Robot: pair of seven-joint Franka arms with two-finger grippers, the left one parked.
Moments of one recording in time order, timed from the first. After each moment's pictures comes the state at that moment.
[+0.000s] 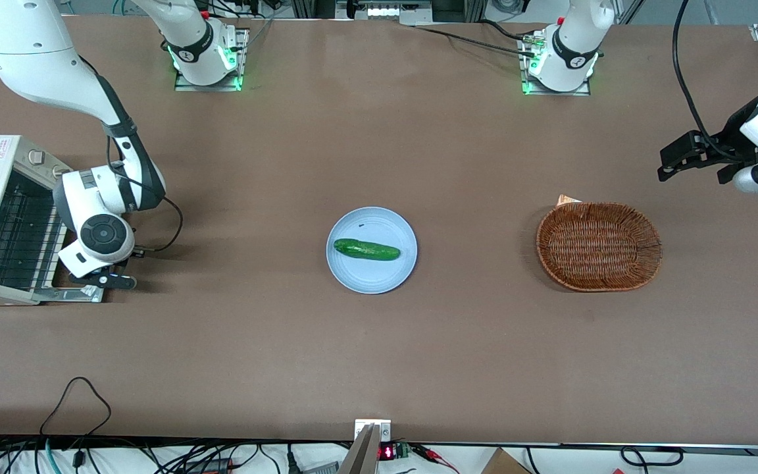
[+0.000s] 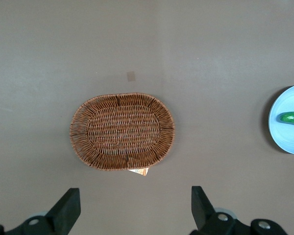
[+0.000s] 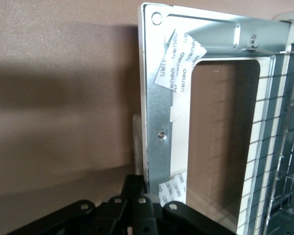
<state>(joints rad) -0.01 0.60 -0.04 -1.87 -0.64 2.21 0.51</state>
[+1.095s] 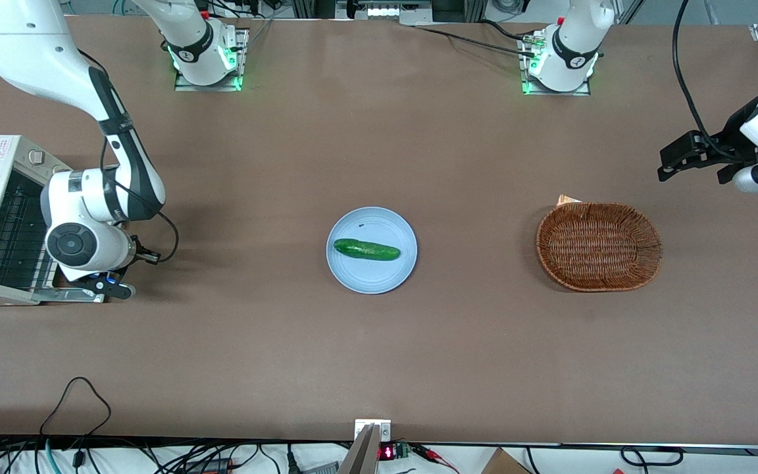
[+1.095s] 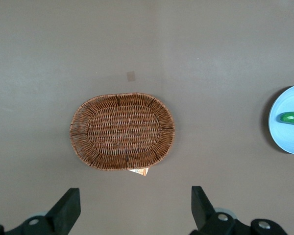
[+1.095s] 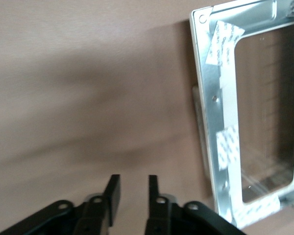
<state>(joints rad) 0.00 0.55 0.04 -1.73 -0.27 2.00 0.48</state>
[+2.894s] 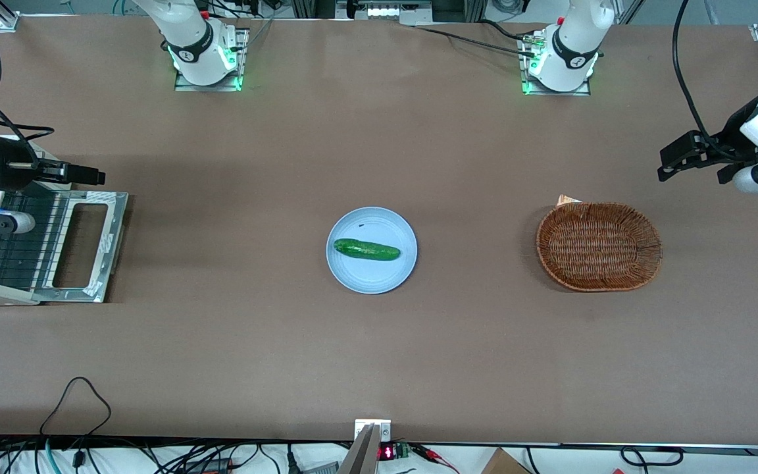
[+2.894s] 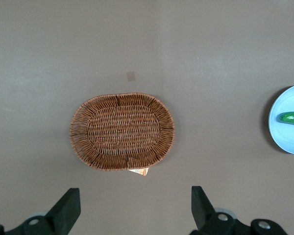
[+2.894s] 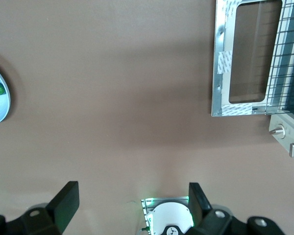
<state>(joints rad) -0.06 0.29 0.06 -1.35 0.06 1.31 0.13</state>
